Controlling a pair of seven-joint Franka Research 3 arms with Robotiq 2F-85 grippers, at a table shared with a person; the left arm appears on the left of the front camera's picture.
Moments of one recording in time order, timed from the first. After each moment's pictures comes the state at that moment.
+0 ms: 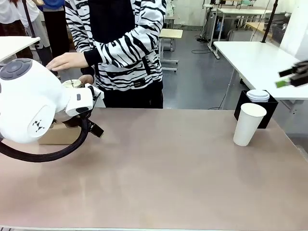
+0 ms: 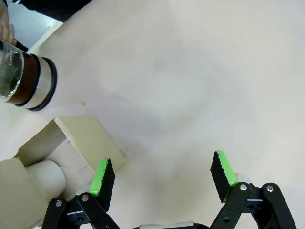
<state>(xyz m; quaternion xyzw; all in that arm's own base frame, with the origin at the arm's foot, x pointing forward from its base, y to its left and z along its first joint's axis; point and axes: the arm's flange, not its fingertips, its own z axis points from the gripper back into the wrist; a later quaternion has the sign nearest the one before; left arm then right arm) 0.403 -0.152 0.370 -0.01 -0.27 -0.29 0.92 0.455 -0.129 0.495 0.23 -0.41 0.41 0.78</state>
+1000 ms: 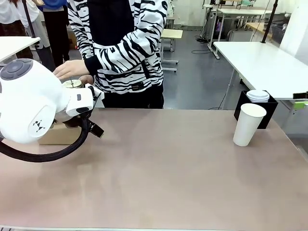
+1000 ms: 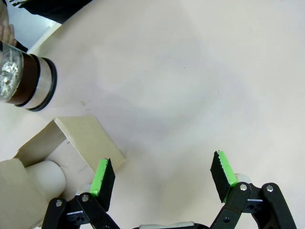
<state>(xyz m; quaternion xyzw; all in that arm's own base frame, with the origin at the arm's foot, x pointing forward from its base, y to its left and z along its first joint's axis) 0.403 -0.152 0.370 -0.01 -0.27 -0.29 0.92 0.422 -0.206 0.389 0.36 -0.48 0.36 0.71</state>
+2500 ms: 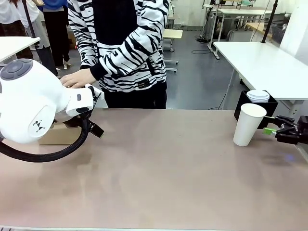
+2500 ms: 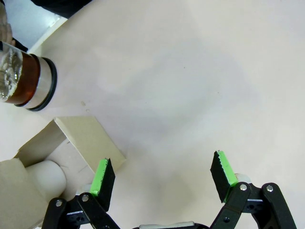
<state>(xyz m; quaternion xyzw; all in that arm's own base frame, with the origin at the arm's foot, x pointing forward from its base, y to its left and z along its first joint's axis) 0.403 -0.152 0.370 -0.01 -0.27 -0.29 0.92 0.442 -0.145 0.251 0.41 -0.56 0.35 0.62</state>
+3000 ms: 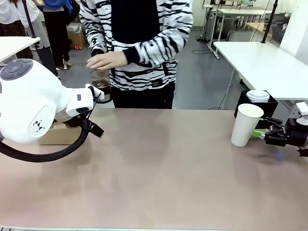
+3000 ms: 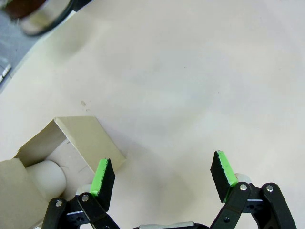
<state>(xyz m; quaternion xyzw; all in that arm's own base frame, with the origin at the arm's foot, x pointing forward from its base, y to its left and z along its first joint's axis) 0.403 -0.152 0.370 -0.01 -0.27 -0.29 0.92 0.449 -0.116 0.235 0.42 -0.56 0.36 0.61</state>
